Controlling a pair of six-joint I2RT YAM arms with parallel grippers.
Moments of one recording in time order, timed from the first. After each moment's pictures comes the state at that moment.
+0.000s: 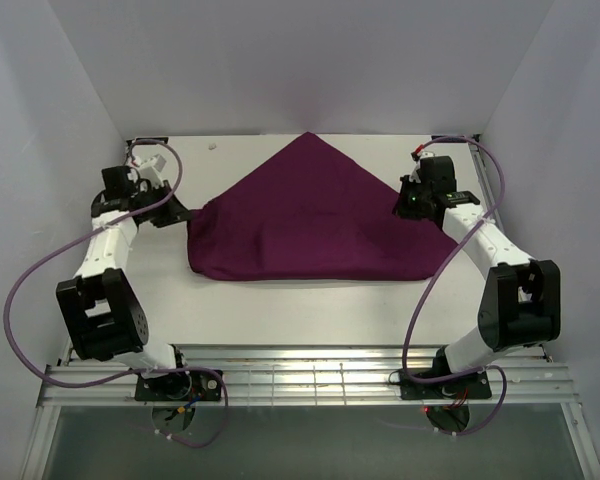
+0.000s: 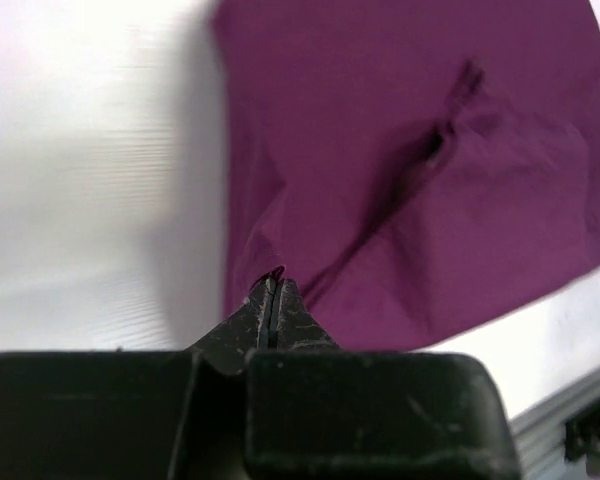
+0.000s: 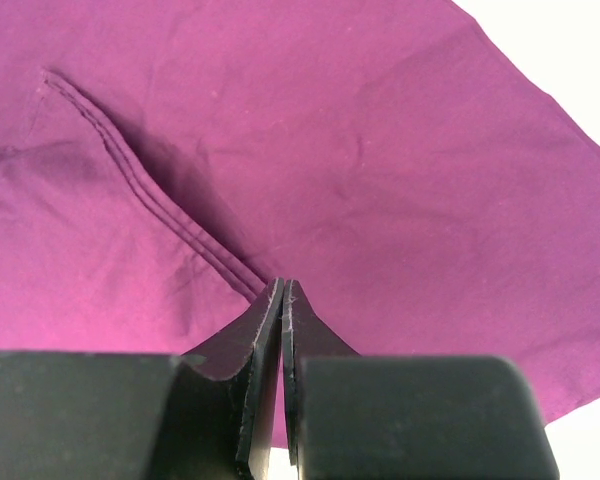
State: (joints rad) left arm 0.30 1.52 1.14 -0.48 0.63 -0.05; right arm 0.18 1.53 1.13 -0.37 -0.12 0.24
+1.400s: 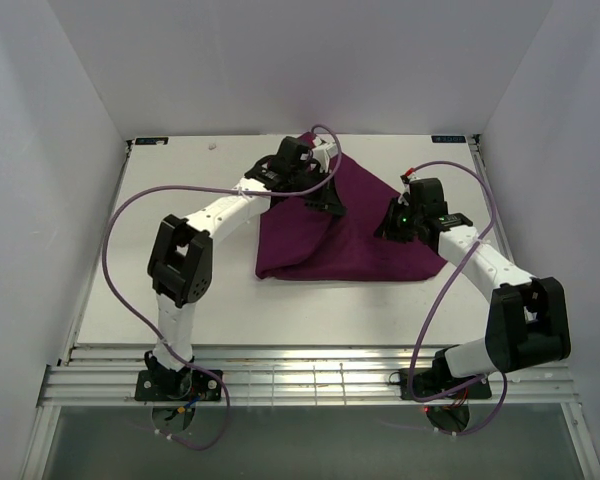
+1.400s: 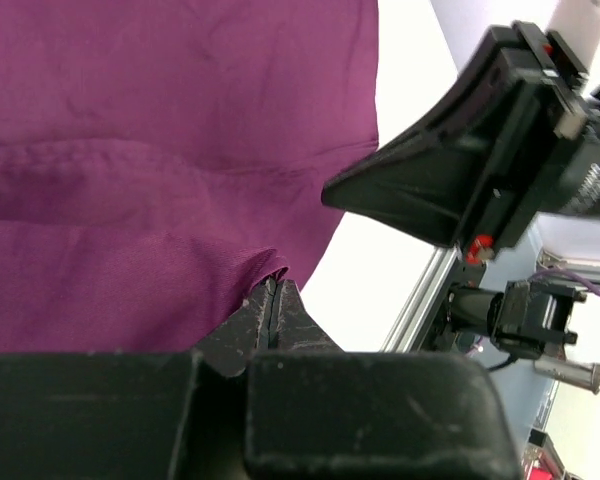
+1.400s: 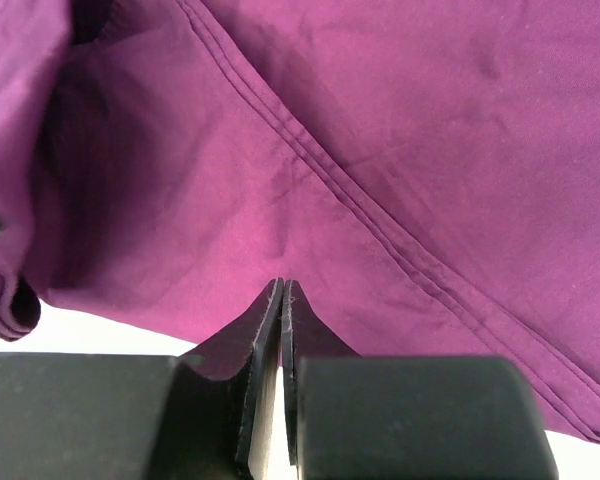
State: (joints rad) left arm -0.59 2.02 1.71 -0.37 0.63 -0.39; right arm 0.26 1.41 0.94 -0.31 -0.25 0.42
